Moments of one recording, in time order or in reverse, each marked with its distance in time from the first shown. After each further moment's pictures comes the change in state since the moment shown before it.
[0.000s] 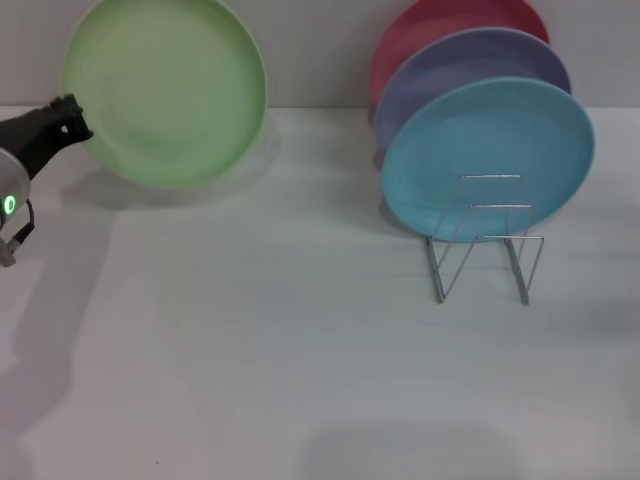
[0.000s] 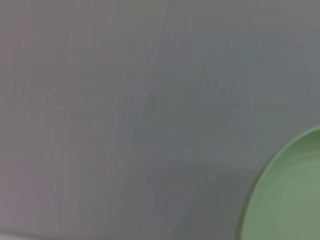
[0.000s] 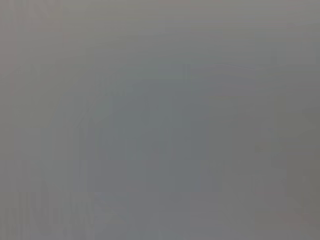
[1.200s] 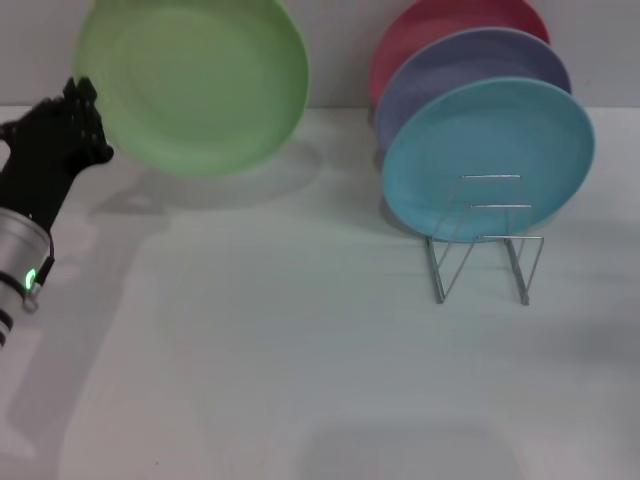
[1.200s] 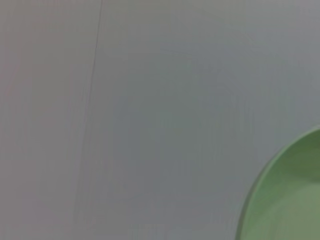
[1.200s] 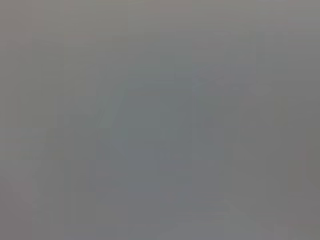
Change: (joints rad) left arm 0.042 0.000 0.265 -0.350 0.927 0.826 -0.928; right arm -0.066 0.034 -0.089 0.051 -0.016 -0.062 -0.063
